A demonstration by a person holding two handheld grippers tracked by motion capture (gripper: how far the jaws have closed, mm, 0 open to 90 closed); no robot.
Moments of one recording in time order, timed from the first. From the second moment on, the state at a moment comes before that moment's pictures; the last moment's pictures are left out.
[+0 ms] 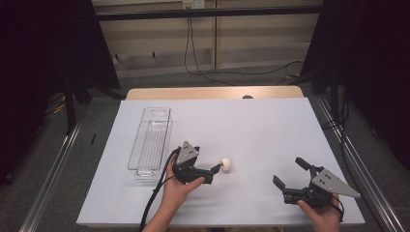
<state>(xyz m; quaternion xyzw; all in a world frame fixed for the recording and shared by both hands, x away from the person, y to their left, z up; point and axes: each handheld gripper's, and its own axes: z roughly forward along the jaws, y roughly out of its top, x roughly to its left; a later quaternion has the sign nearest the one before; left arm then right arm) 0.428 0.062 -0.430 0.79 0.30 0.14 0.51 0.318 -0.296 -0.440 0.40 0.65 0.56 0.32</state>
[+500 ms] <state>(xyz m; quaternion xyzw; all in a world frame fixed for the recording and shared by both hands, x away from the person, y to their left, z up) 0.432 0.055 -0.434 0.80 0.30 0.13 0.51 0.318 -0.297 -0.440 0.40 0.65 0.57 0.32</state>
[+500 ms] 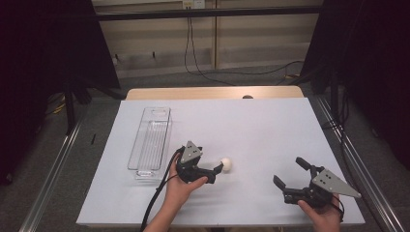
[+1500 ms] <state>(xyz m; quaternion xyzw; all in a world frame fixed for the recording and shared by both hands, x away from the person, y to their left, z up) 0.443 0.035 -0.443 0.83 0.30 0.10 0.47 0.318 -0.297 -0.439 0.40 0.65 0.57 0.32</state>
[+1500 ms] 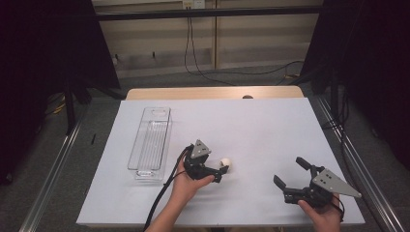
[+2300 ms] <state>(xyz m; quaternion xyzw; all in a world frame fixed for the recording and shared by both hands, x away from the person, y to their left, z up) 0.451 0.016 -0.447 0.85 0.28 0.09 0.44 0.319 -0.298 -0.439 0.40 0.65 0.57 0.32</state>
